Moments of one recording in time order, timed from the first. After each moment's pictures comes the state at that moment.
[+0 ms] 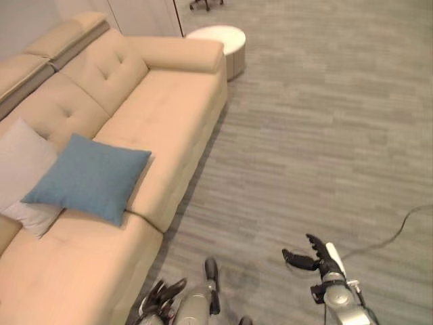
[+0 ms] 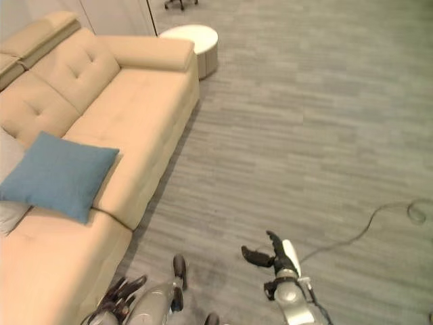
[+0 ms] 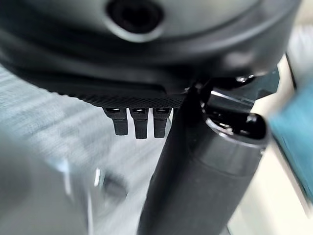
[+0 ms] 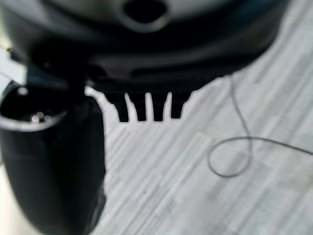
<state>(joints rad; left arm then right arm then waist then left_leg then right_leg) 0.16 0.09 0.02 0.89 -0.71 -0.01 0.23 0.09 -0.40 0.16 0.51 -0.07 0.06 -0.25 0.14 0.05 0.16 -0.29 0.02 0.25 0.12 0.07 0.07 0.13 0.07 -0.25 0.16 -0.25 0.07</state>
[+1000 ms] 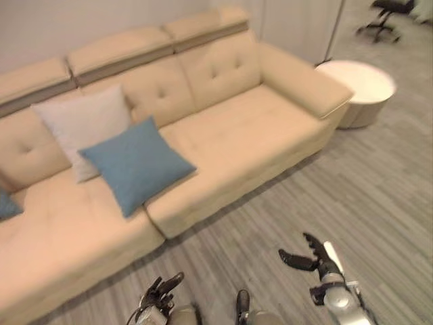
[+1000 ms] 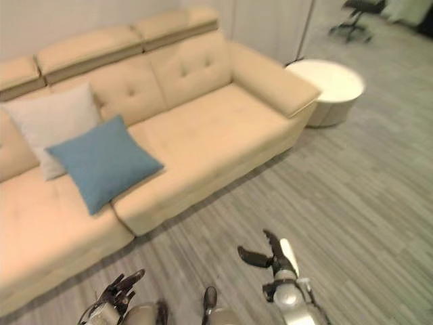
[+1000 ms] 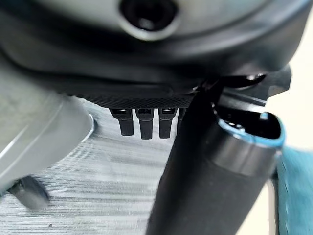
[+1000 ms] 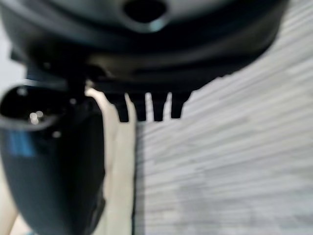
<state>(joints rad) 0.00 0.08 0.00 0.90 -0.80 0.01 0.25 0.07 -0.43 0.15 0.41 -0.06 0.08 -0.24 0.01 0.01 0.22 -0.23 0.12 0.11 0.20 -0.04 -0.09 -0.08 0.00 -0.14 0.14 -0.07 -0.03</state>
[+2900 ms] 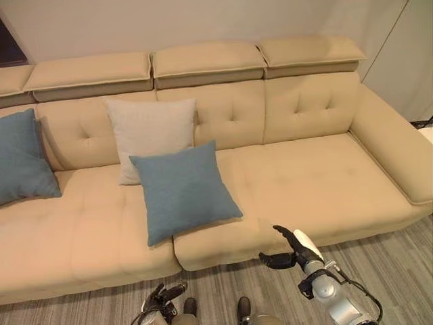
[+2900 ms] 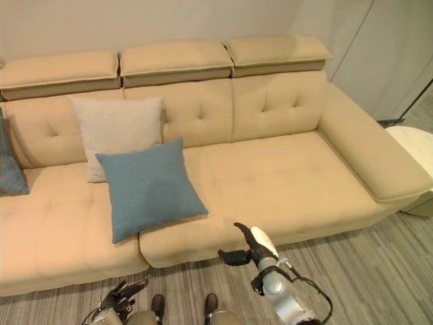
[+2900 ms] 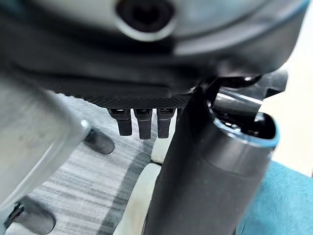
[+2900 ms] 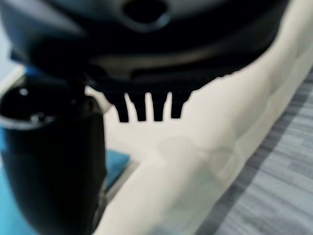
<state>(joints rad) 0.03 0.09 -0.03 0.94 -0.68 0.00 0.28 0.01 -0.47 0.39 0.37 -0.24 0.05 -0.13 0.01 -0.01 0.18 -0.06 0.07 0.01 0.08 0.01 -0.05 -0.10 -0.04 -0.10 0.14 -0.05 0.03</state>
